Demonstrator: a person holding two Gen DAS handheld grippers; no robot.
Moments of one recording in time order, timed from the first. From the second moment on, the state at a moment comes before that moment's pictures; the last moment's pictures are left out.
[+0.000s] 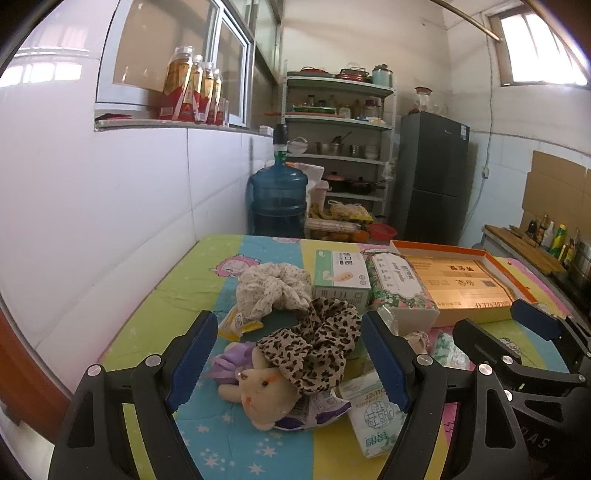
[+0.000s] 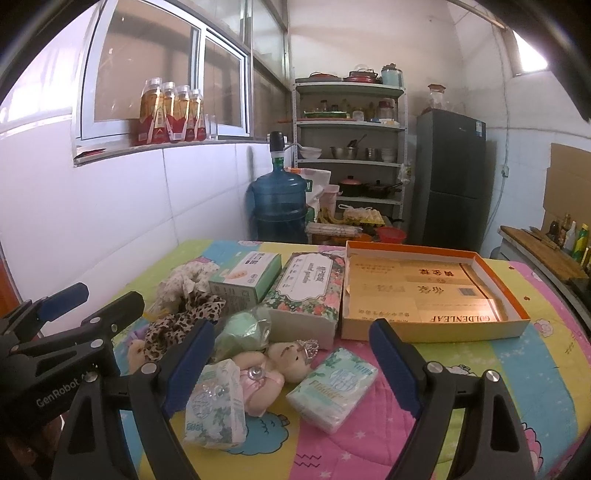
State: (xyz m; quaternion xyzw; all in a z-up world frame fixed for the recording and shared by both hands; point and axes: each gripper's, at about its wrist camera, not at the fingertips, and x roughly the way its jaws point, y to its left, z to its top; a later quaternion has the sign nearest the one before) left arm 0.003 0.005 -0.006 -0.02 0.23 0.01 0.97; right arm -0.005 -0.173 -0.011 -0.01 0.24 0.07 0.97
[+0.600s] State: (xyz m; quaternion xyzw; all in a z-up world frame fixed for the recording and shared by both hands) left arm 0.002 0.005 -0.008 -0.03 0.23 0.01 0.97; right arm -0.005 -0.172 -0.010 -0.01 0.24 0.07 0.97
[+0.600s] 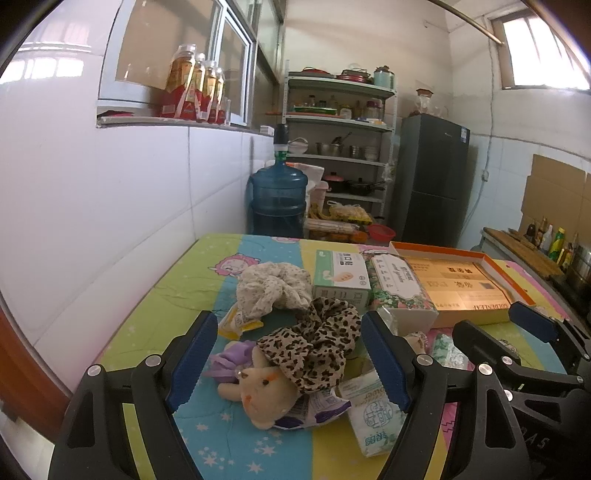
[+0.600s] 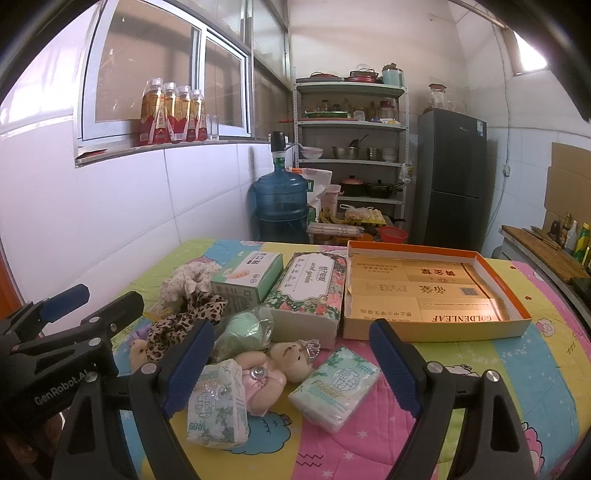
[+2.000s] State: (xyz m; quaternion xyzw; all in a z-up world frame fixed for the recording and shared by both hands) left arm 0.003 0.007 -0.015 -0.04 0.24 0.01 0.97; right arm 0.000 -0.179 -0.015 0.00 0.25 0.08 0.97
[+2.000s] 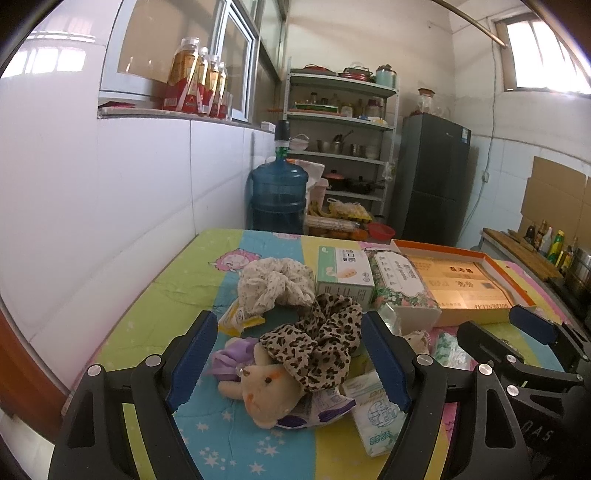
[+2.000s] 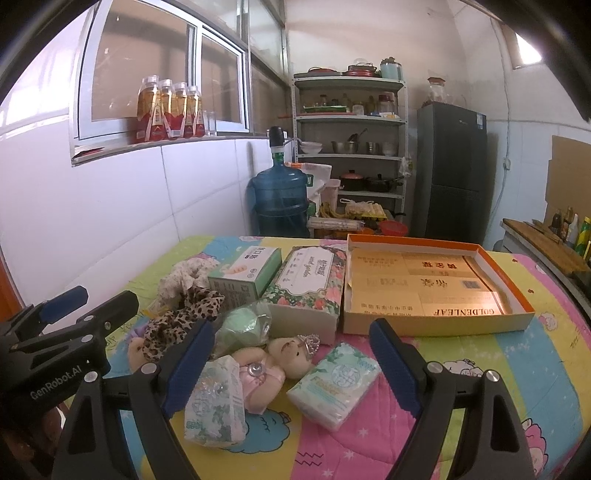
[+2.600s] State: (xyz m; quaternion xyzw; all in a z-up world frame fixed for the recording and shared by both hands) left arm 0.000 0.045 -0.060 -0.09 0.27 -0.04 0.96; right arm -0.004 -0.191 -0.049 0.02 0.26 0.11 0.96
